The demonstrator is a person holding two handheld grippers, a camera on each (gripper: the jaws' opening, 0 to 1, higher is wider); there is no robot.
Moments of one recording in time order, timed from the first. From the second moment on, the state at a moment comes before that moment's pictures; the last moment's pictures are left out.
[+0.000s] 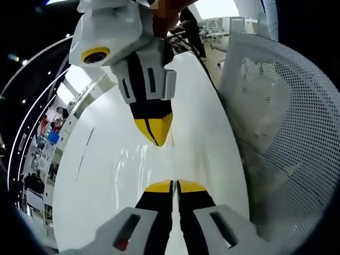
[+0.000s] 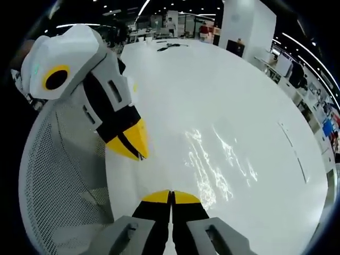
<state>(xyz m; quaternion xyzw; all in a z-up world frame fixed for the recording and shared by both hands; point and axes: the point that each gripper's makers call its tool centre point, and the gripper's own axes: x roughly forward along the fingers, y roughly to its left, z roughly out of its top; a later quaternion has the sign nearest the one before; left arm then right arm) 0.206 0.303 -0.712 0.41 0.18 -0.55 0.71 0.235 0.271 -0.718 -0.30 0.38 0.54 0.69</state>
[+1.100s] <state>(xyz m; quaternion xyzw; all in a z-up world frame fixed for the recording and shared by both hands) 0.212 0.309 -0.715 0.41 0.20 -0.53 0.71 0.243 0.279 -0.690 -0.31 0.31 0.51 0.74</state>
